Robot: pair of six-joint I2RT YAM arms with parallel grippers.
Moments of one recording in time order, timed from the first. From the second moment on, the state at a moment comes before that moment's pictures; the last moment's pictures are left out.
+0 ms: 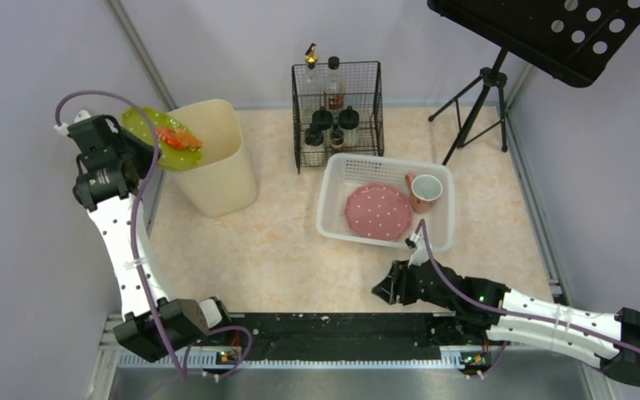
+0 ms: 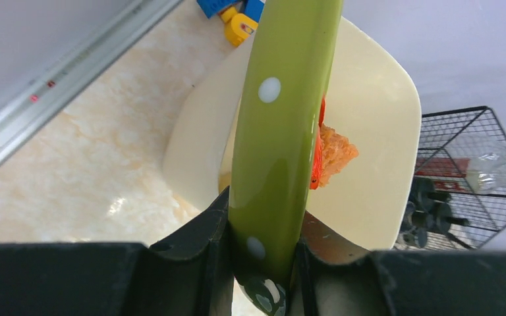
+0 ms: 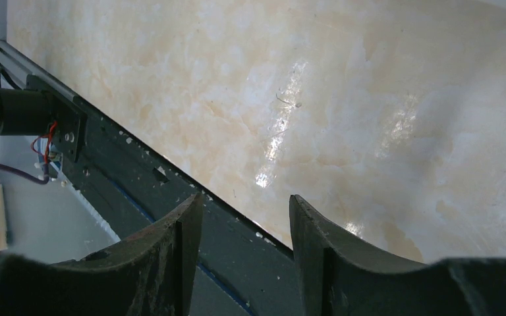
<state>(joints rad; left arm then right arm) 0.48 1.21 1.49 -0.82 0.17 -0.60 1.17 0.48 0.22 -0.34 0.19 0.93</state>
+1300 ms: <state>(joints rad) -0.35 1.33 1.74 -0.82 -0.65 -0.07 1.17 0.50 0.23 -0.38 0.21 0.94</state>
